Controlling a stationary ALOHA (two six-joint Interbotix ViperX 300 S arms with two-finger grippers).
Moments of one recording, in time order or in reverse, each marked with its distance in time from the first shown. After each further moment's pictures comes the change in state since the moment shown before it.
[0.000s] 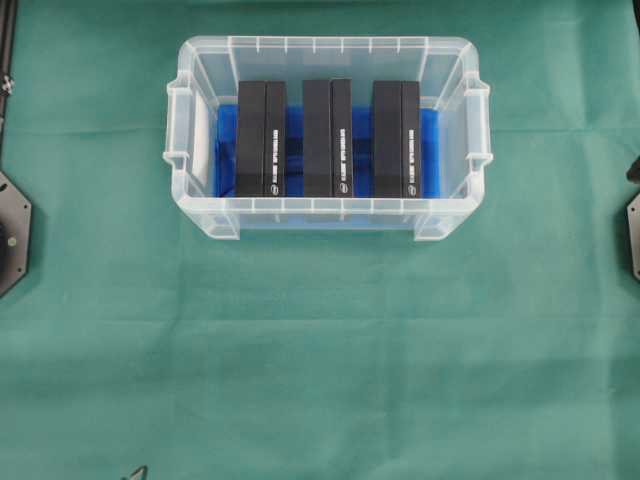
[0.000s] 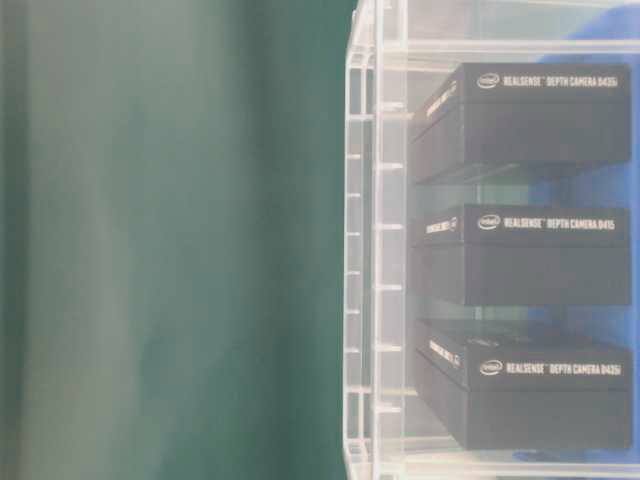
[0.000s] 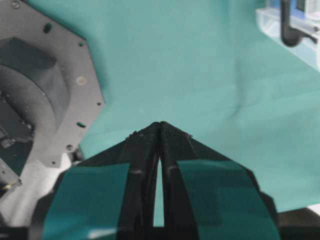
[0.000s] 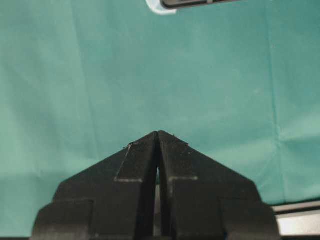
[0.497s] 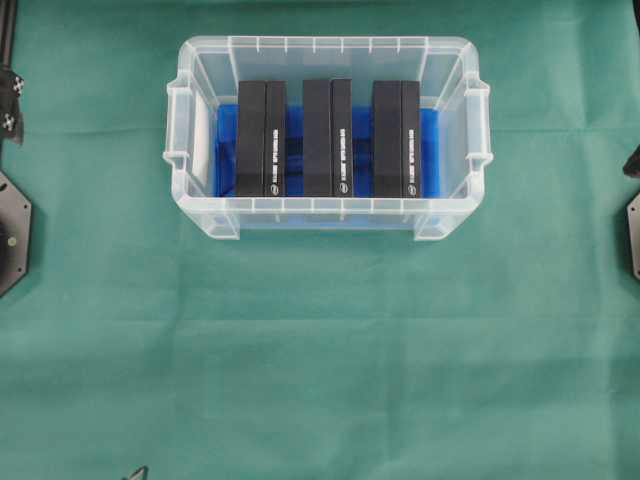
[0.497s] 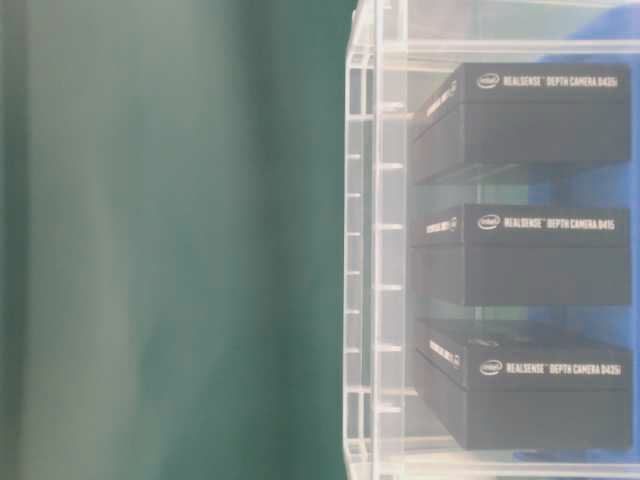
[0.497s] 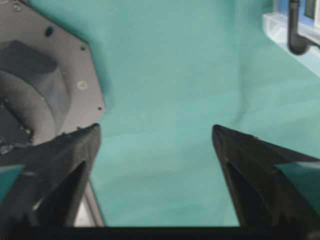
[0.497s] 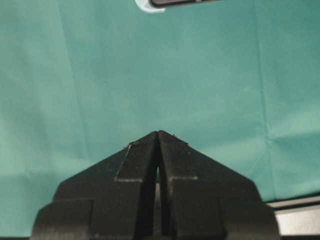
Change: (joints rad) left arm 0.020 0.008 0.021 0.000 -0.031 0.003; right arm 0.000 0.011 0.000 -0.026 0.002 0.000
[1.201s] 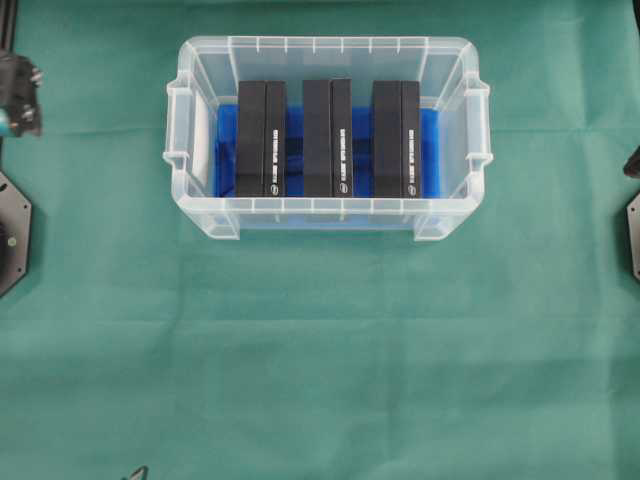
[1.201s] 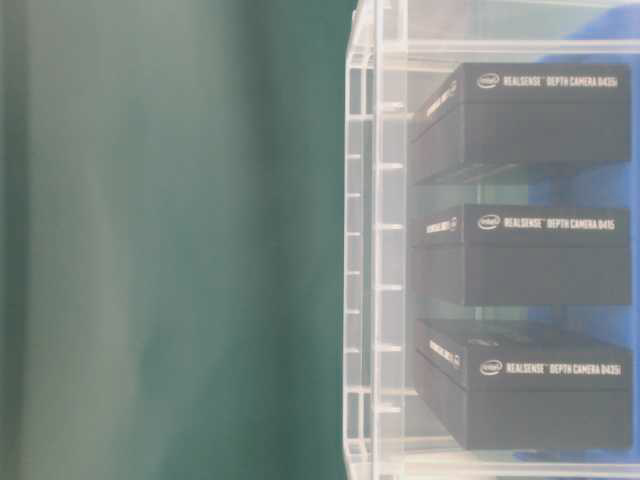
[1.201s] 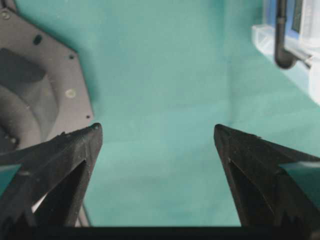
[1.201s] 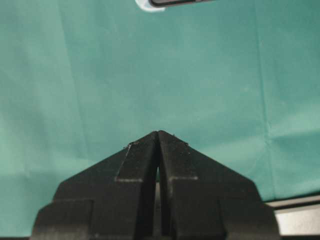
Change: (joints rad) left arm 0.011 0.066 -0.017 0.000 -0.043 -0.008; right arm 0.000 0.002 0.000 0.000 0.002 0.000
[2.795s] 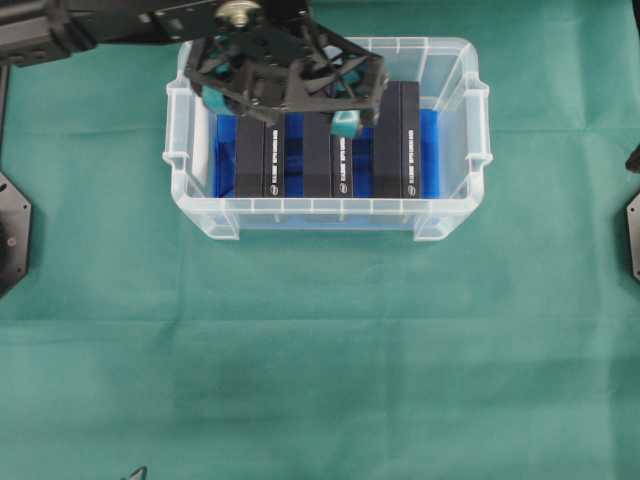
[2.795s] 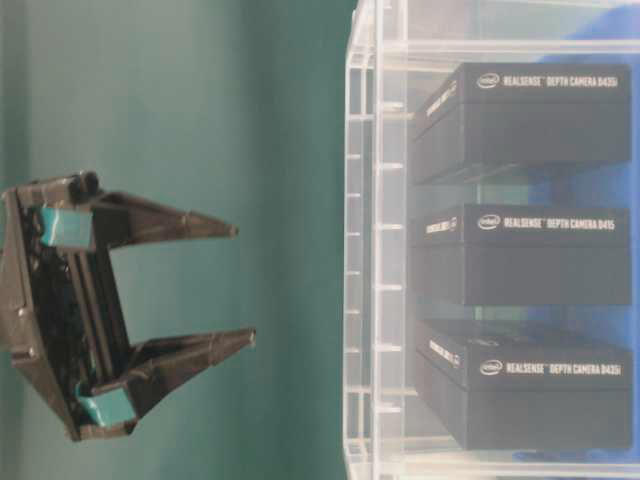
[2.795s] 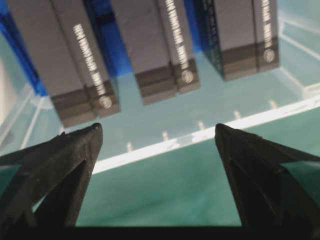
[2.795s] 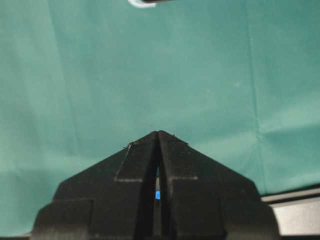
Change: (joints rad) left arm -0.181 0.841 -0.801 -0.008 -0.092 -0.064; right arm 0.000 -0.002 0.000 -0.028 0.014 -0.002
